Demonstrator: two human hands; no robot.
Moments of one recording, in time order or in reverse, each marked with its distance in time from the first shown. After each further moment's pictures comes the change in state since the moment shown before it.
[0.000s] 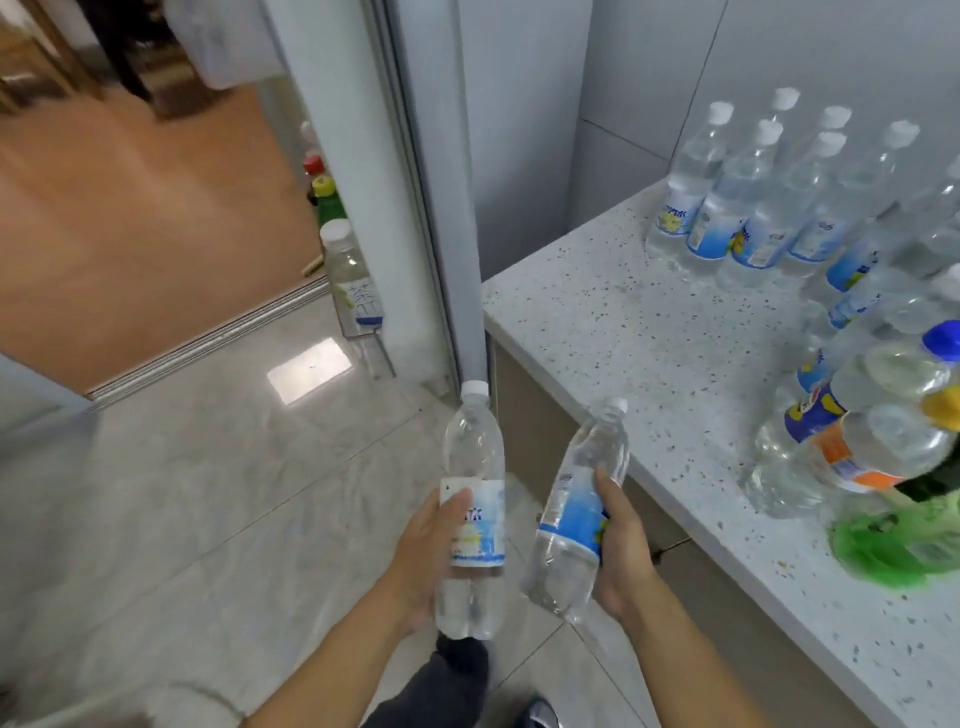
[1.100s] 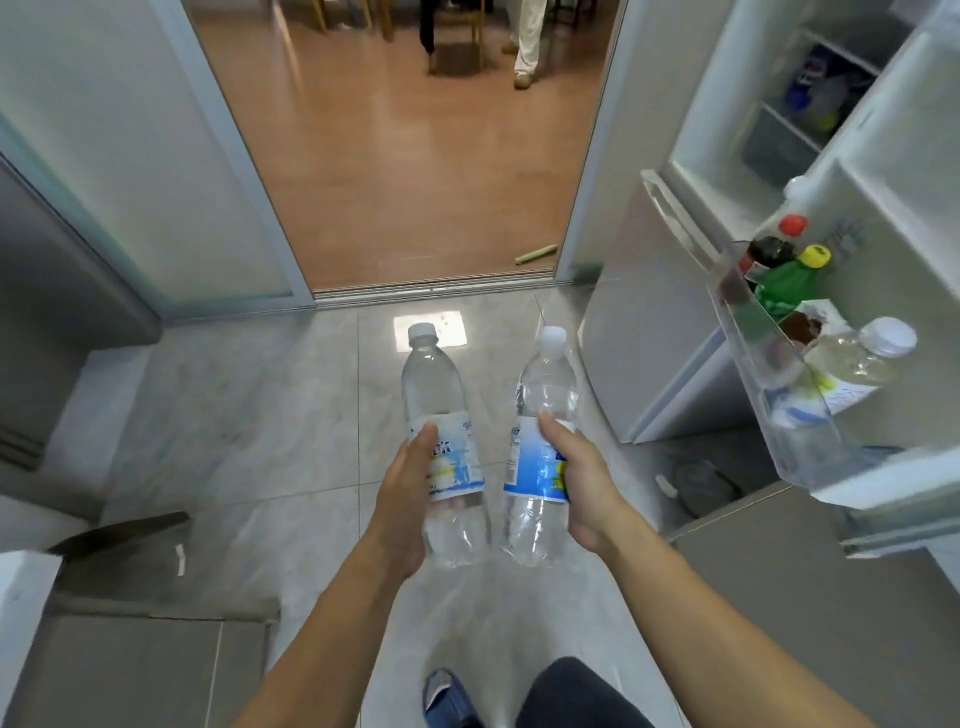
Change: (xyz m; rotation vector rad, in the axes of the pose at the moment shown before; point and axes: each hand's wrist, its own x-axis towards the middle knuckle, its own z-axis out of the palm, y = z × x) left_hand -0.054 0.114 -0.426 -0.529 0.388 0.247; right_hand 0.044 0.211 0.462 -0.694 -0.428 -0.010
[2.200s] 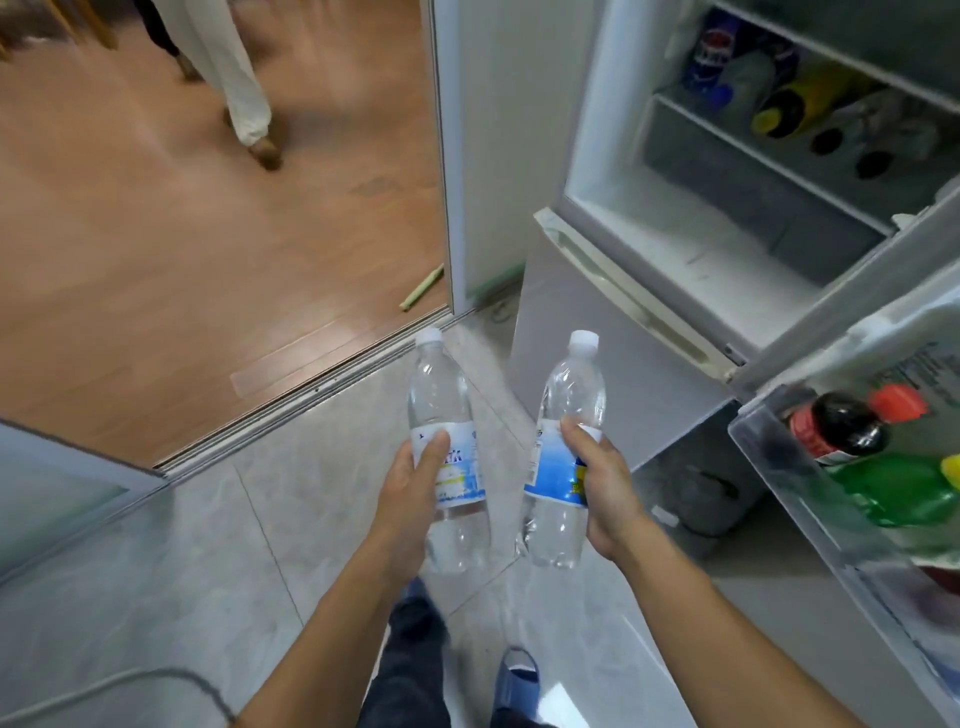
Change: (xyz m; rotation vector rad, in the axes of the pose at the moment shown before) left_hand 0.437 0.164 0.189 0.406 -0.263 -0.128; right_hand 0.357 -0.189 -0.065 0.368 0.526 -0.004
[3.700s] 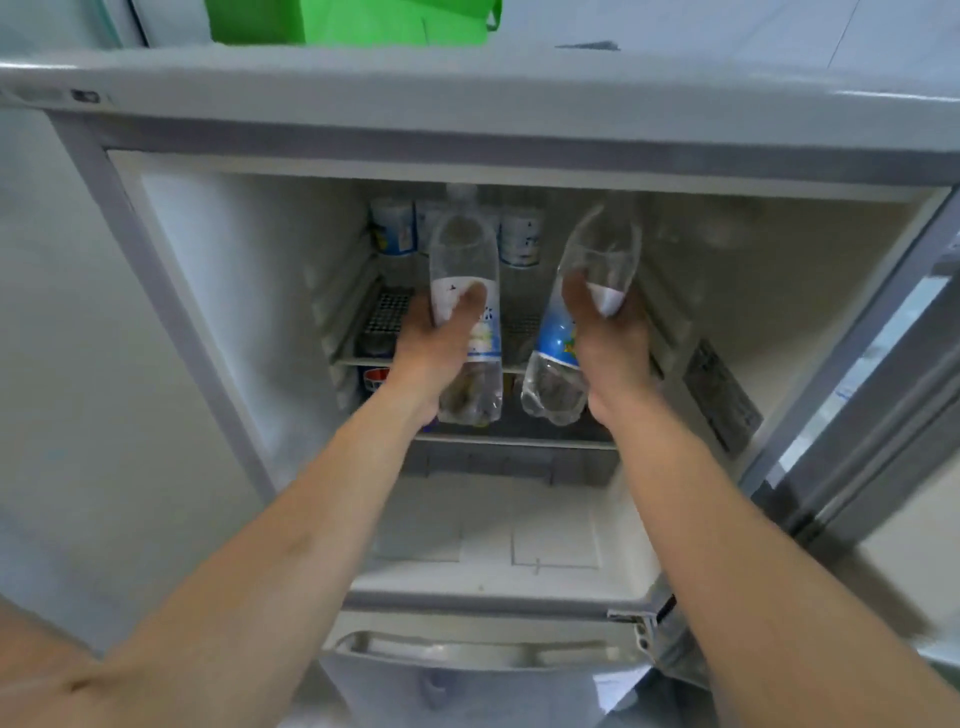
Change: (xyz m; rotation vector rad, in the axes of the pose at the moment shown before) left_hand 0.245 0.365 0.498 0.350 -0.949 0.483; right_hand 0.168 -0.479 -0.080 0.198 1.018 -0.955
